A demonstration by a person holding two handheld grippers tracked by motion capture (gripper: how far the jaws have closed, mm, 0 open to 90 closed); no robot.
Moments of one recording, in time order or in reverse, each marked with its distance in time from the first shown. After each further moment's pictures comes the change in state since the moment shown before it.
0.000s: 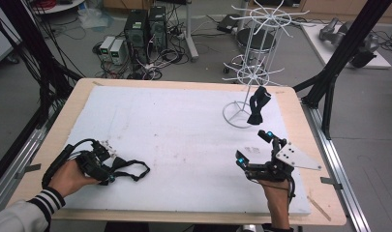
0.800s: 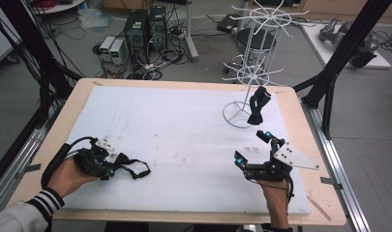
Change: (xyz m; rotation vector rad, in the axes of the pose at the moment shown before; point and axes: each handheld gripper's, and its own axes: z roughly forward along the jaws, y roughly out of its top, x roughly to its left) left arm -0.005 0.003 -0.013 -0.124 0.041 0.072; right arm 0.001 -0.002 0.003 0.009 0.007 0.000
